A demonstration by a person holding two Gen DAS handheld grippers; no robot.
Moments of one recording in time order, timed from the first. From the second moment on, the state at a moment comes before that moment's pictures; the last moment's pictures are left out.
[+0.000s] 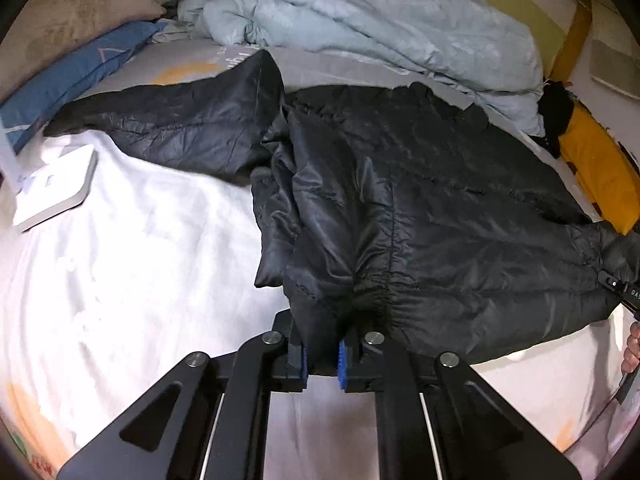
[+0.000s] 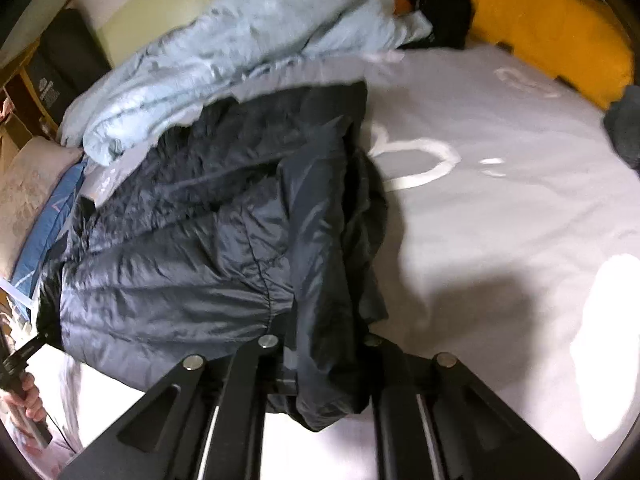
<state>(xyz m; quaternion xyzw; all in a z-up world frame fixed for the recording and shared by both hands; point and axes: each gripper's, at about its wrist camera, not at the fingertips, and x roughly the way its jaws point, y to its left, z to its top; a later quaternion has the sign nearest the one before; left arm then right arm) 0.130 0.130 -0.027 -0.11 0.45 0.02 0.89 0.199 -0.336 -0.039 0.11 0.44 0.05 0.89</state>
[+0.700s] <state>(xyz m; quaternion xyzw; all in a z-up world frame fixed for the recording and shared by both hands) 0.060 0.122 0.014 -0.05 0.34 0.05 0.94 0.118 -0.330 0.003 -0.01 0.30 -0.05 0.95</state>
